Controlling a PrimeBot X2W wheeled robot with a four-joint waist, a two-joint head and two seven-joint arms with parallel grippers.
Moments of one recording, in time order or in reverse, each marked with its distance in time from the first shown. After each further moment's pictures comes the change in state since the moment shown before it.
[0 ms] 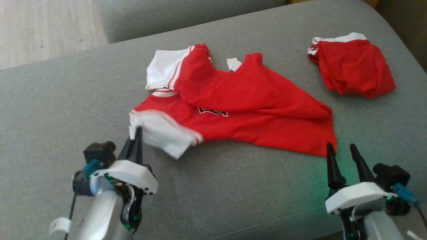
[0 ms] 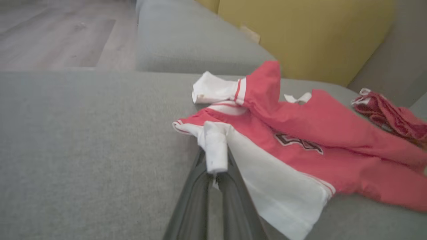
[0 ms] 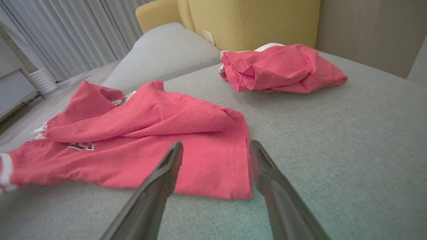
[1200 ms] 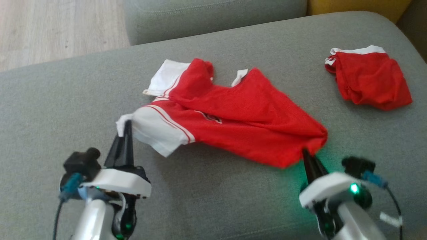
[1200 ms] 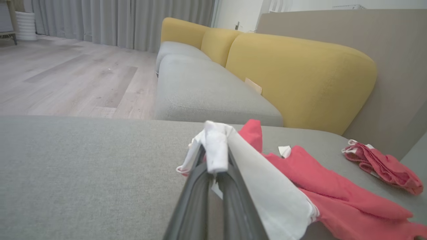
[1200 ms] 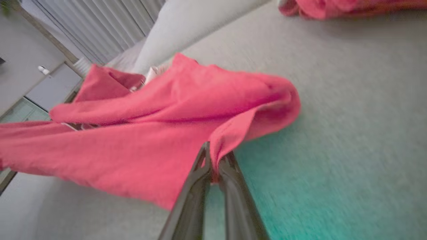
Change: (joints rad) left arm 0.141 -0.004 0.065 -0.301 0.029 -0.009 0.000; right arm -0.134 -0.002 0.209 0.260 0.267 0.000 0.034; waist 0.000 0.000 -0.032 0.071
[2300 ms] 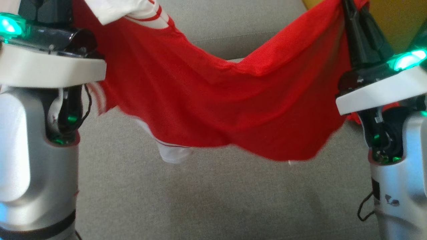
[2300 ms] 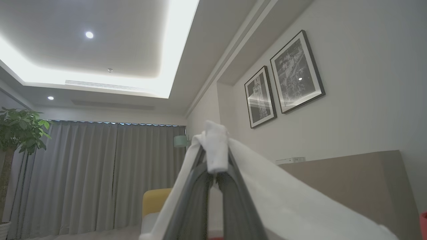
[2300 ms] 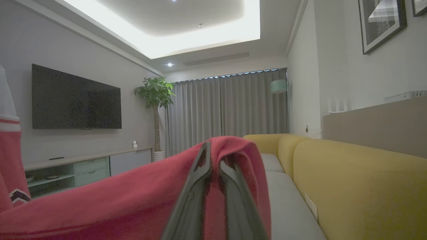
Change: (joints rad) left arm -0.502 0.090 0.067 -0.385 0.005 -0.050 0.188; right arm -0.247 -0.068 -0.081 -0.838 -0.176 0.000 0.355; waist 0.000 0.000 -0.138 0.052
